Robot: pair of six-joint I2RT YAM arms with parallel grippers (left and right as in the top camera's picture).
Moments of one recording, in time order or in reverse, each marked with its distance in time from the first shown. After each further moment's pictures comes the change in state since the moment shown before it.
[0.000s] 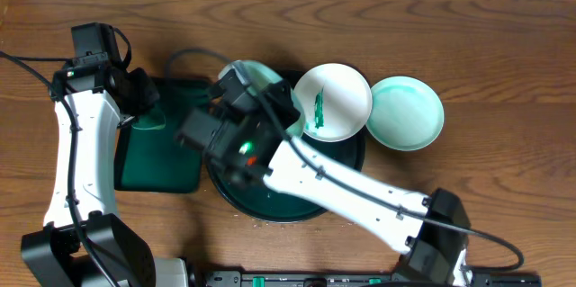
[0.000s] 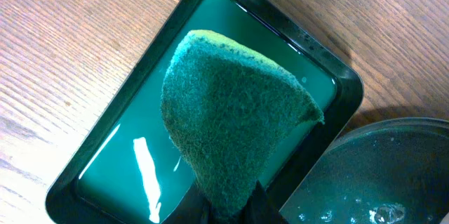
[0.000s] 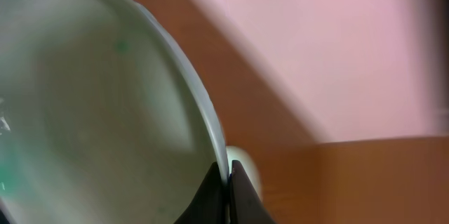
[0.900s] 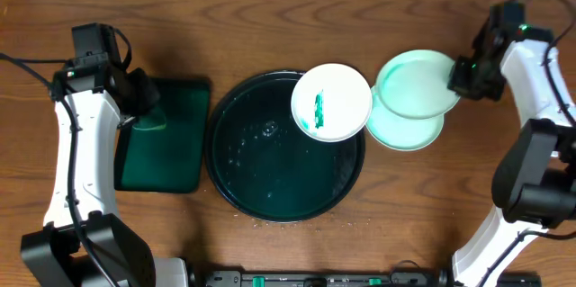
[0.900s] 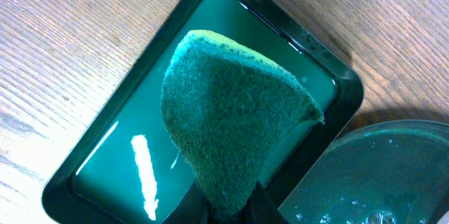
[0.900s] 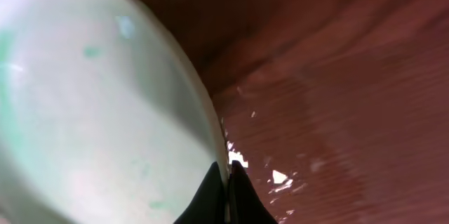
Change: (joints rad) left arm 0.000 0.001 0.000 -0.004 0.000 -0.023; right arm -1.234 0.002 -0.357 0.157 -1.012 -0.013
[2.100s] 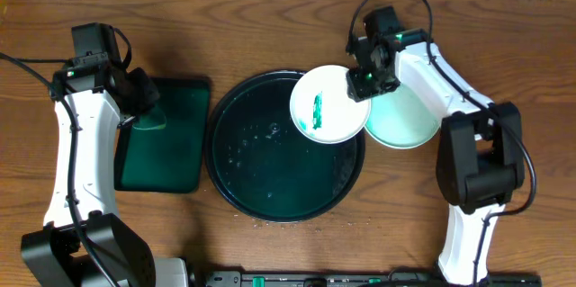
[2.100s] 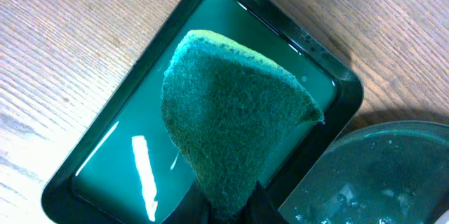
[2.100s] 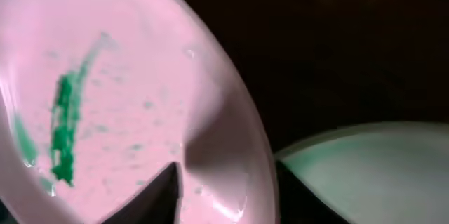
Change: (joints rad) left arm 0.000 0.000 0.000 0.003 0.000 0.000; right arm 0.434 0.122 0.047 0.133 -0.140 -0.273
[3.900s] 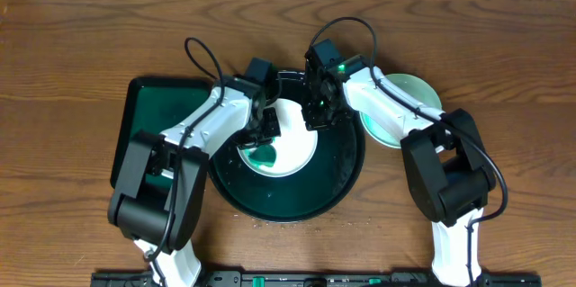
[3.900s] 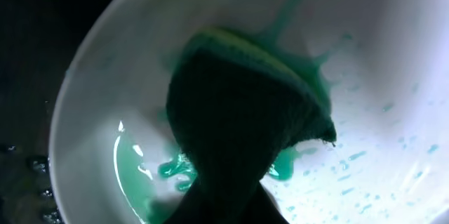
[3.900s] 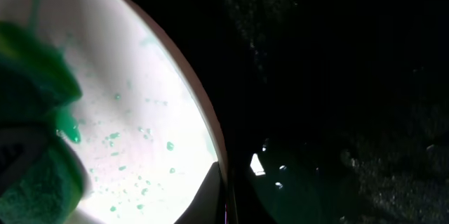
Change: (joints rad) left arm -0.612 0.311 -0.155 0.169 0.104 -0.232; right arm 0.252 0.003 -0.076 0.030 -0.087 0.358
